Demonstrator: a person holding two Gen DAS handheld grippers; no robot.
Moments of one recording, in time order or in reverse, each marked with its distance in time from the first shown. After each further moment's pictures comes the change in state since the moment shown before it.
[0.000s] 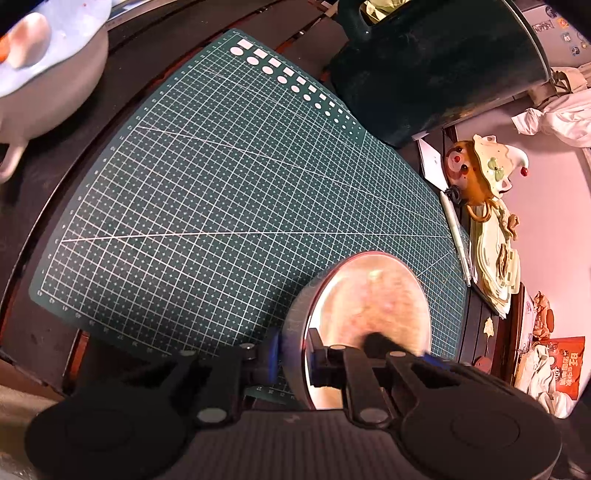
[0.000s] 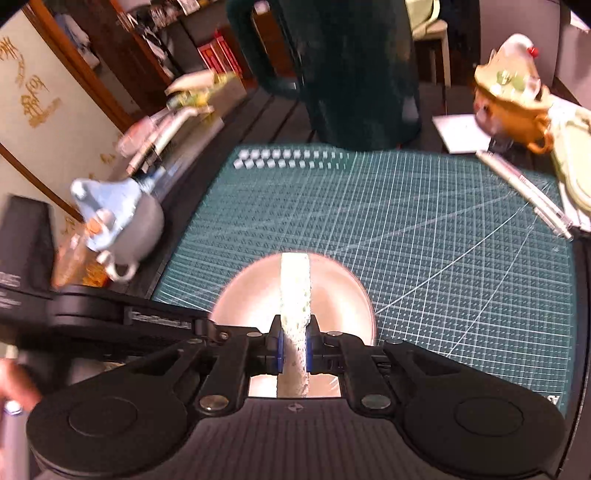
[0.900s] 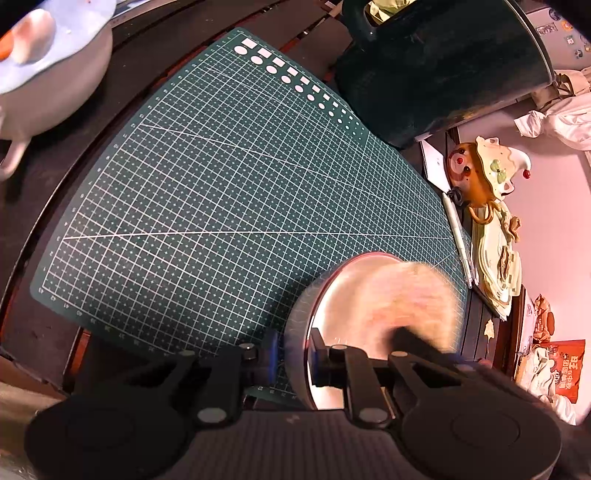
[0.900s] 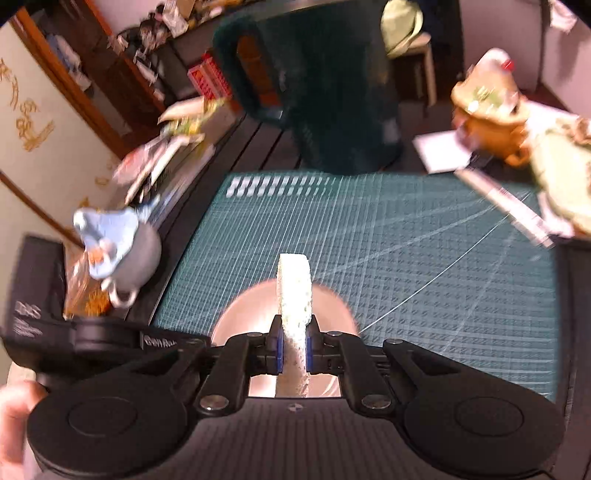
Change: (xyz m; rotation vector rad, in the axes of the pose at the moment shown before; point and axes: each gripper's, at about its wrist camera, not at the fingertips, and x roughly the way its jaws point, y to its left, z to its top) left arm -0.002 0.007 -0.008 -0.006 -0.007 -0.001; right arm -0.014 0.000 0.000 0.031 -0.054 0.001
